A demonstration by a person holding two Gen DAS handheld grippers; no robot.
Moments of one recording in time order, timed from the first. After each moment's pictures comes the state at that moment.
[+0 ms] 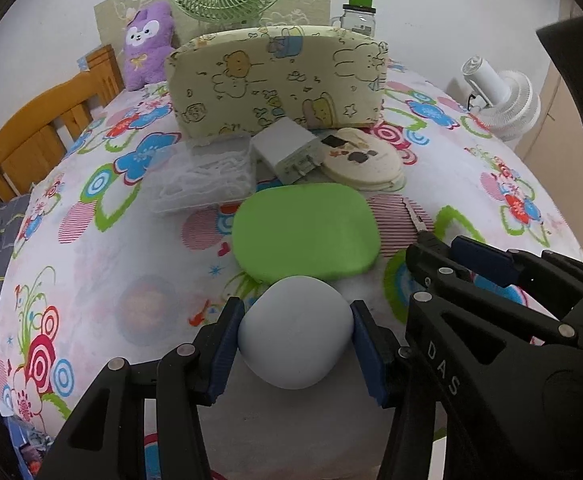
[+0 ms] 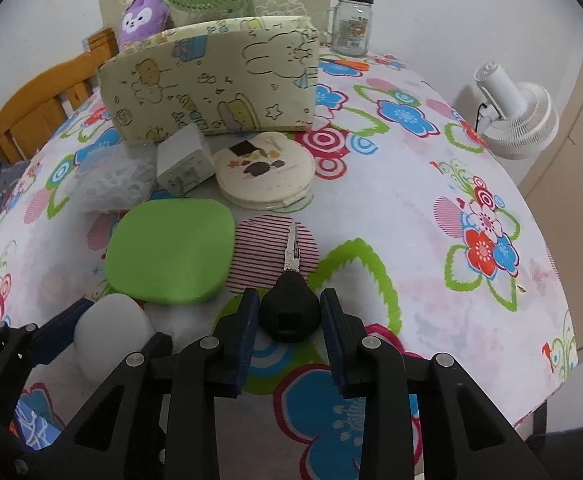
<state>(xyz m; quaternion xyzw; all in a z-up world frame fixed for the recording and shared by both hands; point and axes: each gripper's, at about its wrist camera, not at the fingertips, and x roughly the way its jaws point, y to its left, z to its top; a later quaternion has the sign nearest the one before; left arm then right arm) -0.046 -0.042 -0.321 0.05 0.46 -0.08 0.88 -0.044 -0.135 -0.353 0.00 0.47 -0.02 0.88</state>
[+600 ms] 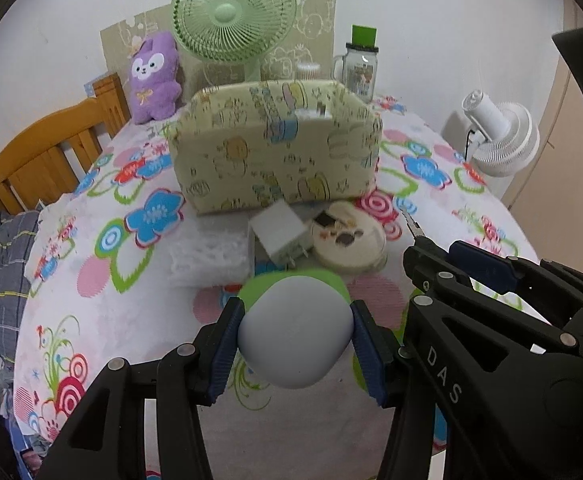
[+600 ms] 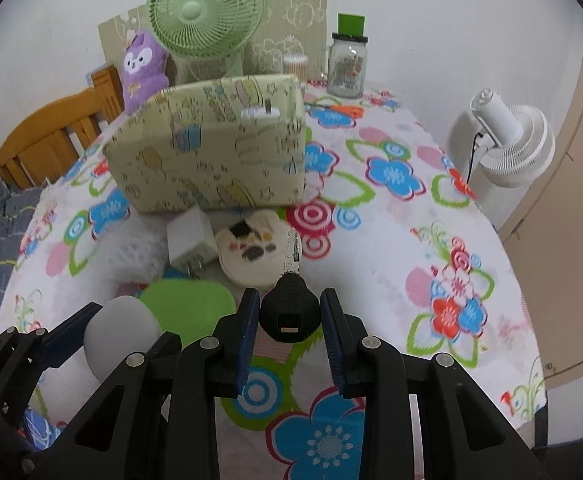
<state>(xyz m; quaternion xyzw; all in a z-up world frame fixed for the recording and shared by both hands) -0.025 -0.054 -0.262 0.03 0.44 -0.07 0.90 -0.021 -0.147 -0.288 0.01 0.44 0.00 0.90</state>
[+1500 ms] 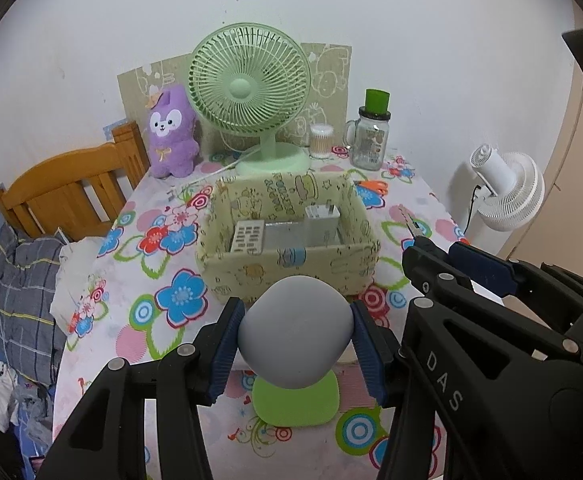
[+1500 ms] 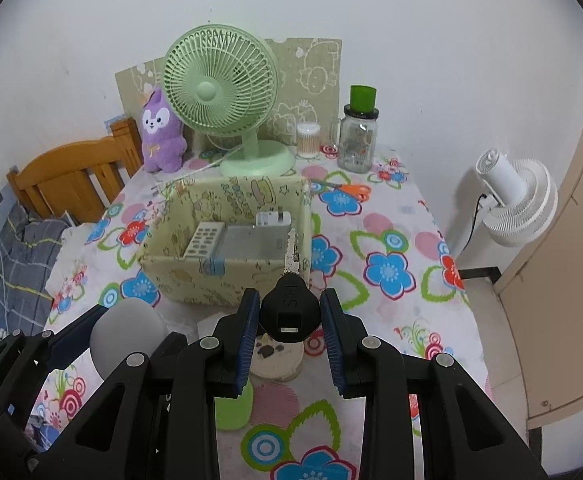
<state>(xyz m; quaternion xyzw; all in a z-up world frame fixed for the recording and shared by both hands) 0.008 -0.060 -0.171 0.02 0.40 -0.04 0.92 0.015 -0.152 -0.191 0.00 0.39 0.02 0.92</state>
